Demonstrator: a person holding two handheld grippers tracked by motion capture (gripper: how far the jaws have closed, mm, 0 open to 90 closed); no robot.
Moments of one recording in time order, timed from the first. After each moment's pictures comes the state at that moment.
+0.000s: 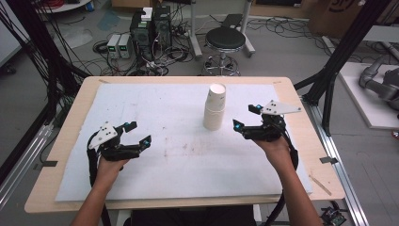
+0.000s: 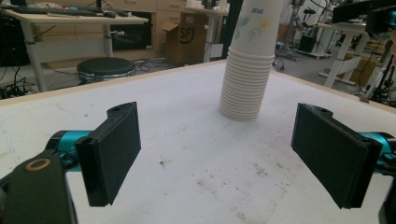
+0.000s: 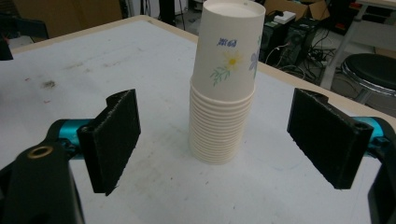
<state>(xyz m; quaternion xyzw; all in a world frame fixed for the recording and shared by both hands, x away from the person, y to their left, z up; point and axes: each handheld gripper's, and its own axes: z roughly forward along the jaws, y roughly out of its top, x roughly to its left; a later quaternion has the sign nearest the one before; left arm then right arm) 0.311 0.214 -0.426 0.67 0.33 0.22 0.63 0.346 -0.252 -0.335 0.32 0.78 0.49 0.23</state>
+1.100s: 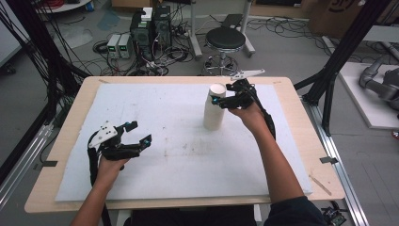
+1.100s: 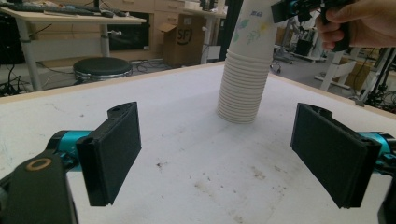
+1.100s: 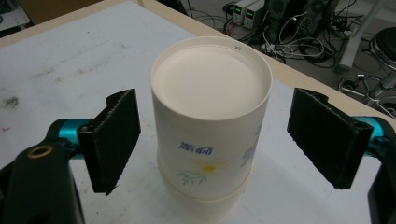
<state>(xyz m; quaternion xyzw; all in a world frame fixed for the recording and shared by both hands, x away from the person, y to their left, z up) 0.313 0.214 -0.427 0.67 0.33 0.21 0.64 0.449 -0.191 -0.323 0.33 0.82 0.44 0.17</state>
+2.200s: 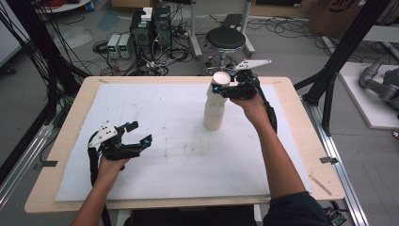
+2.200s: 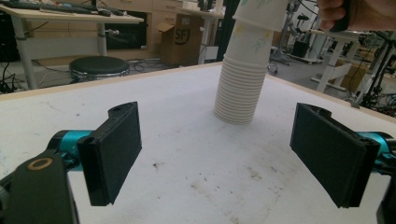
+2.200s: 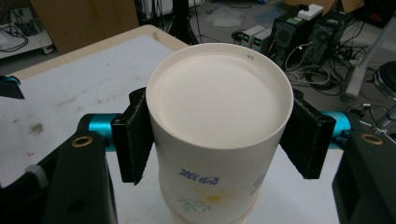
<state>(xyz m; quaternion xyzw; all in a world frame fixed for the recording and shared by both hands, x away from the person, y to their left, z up) 0.314 0.213 -0.427 0.67 0.33 0.20 0.64 0.446 -0.193 -0.285 0.30 0.80 0.48 0.19</state>
